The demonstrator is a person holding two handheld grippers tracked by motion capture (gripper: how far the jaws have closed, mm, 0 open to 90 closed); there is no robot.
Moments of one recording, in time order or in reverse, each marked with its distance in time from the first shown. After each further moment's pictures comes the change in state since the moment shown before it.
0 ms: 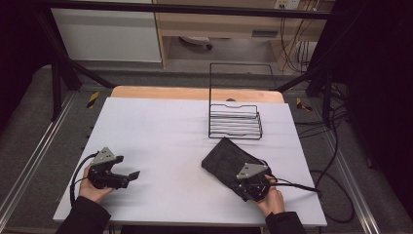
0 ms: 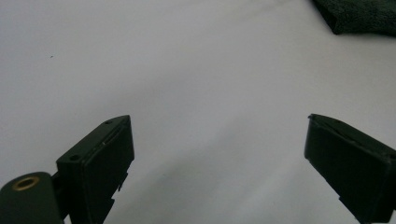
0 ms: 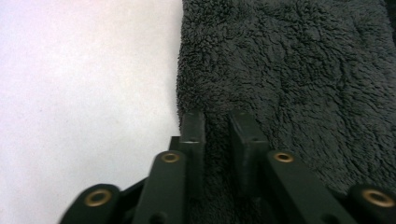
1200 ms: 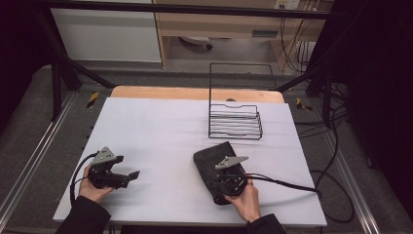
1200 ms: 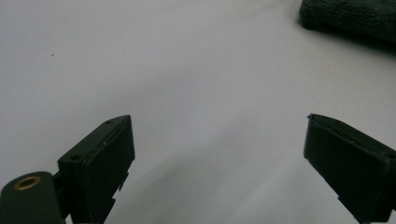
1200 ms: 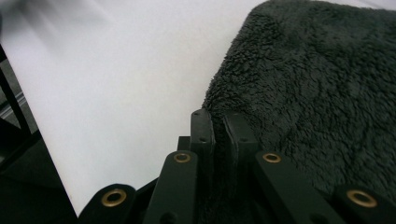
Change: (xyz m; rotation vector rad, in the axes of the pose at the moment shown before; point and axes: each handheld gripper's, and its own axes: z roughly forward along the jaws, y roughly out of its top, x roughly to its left) left arm 0.001 0.000 0.001 0.004 0.002 -0.004; right arm 0.038 0.059 0.021 -0.043 0.144 0.233
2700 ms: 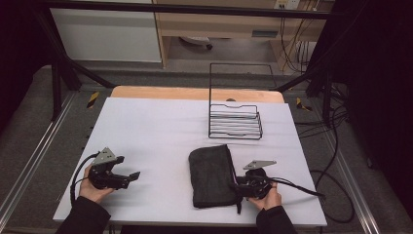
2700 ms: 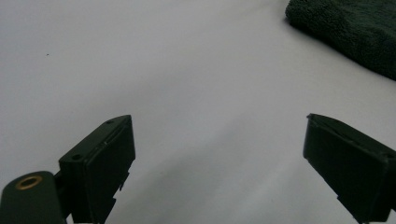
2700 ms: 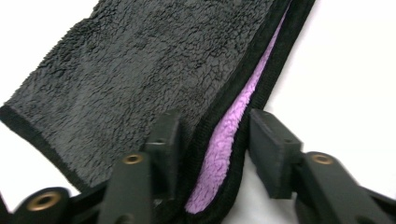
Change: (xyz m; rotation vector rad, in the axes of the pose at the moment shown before) left arm -0.003 0.000 0.000 0.007 -0.005 0.005; right arm -0.058 -0.053 -0.026 -0.001 -0.057 0.160
